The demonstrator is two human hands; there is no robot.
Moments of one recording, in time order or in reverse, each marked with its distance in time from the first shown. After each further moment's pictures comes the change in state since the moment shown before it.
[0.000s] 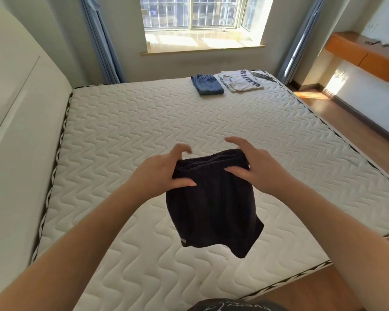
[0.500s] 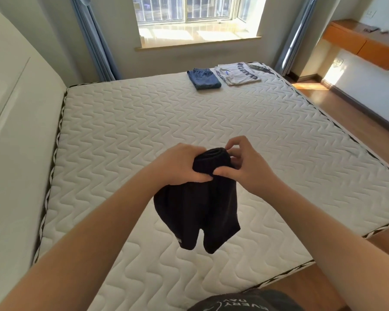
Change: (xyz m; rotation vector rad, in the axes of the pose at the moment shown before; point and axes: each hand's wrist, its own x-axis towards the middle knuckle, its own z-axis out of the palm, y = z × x) left_hand 0.045 0.028 0.007 -0.084 -0.190 0.012; right_hand -0.004 -0.007 0.026 0.506 0.093 0.146
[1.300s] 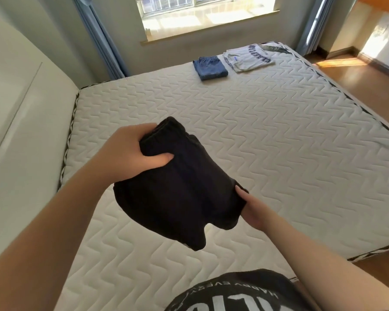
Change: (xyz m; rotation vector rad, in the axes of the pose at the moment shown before) left_hand 0.045 0.067 -0.022 -0.062 0.251 -0.301; right_hand -0.016 0.248 -0.060 0.881 -0.161 0.654
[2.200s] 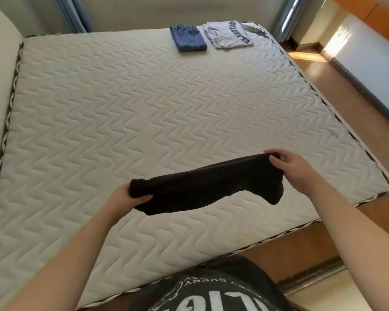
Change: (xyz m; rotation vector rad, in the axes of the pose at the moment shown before) left_hand -0.094 -0.178 0.192 -0.623 -0.146 -0.583; right_hand -0.111 -0.098 -0.066 -0.764 0.413 -0.194
